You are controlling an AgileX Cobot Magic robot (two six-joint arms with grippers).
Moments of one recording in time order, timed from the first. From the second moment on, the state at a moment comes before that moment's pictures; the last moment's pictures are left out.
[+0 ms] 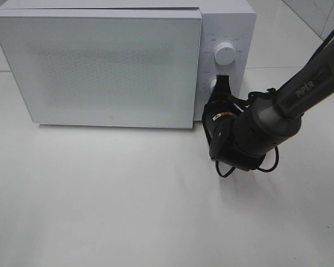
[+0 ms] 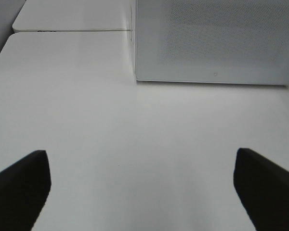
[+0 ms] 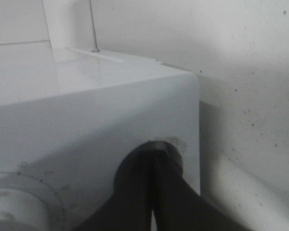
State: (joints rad) left arm 0.00 0.00 -0.51 -0.12 1.04 0.09; right arm 0.60 2.21 -0.98 0.83 -0.91 1.22
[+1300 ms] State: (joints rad) left arm 0.00 0.00 -0.51 -0.12 1.04 0.09; right arm 0.58 2.13 -0.92 0.77 -0.80 1.18
